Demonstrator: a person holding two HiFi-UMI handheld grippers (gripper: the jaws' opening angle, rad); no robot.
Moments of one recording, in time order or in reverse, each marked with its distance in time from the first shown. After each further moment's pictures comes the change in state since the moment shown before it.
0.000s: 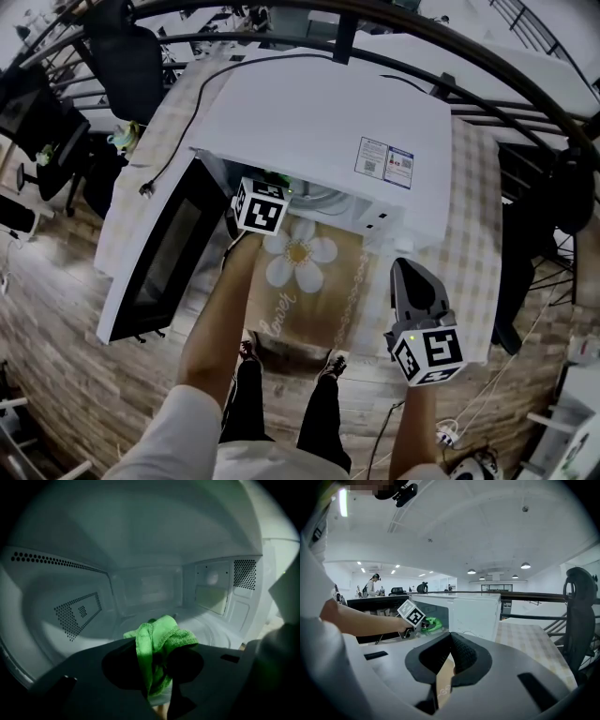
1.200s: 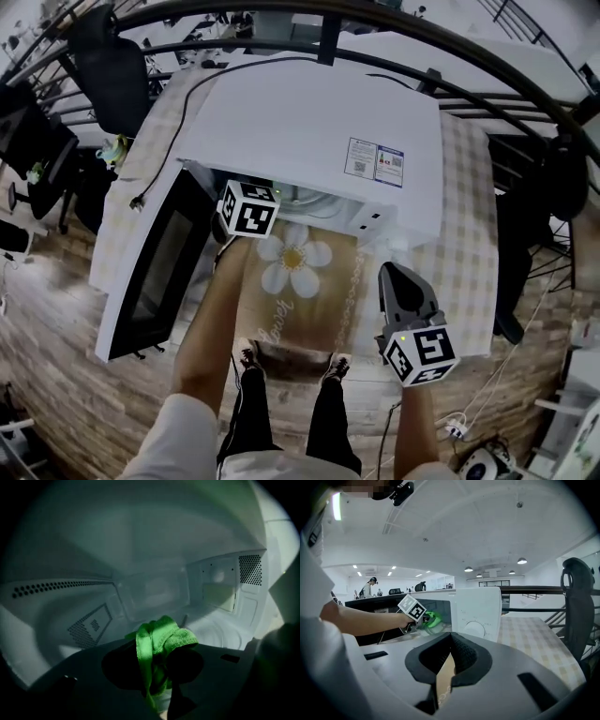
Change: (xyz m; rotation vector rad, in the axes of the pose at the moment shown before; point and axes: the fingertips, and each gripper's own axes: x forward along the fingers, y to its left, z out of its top) left arm -0.007 0.024 0.012 0.090 0.003 0.098; right arm 0.007 0.011 -0.015 0.071 0.016 -0.014
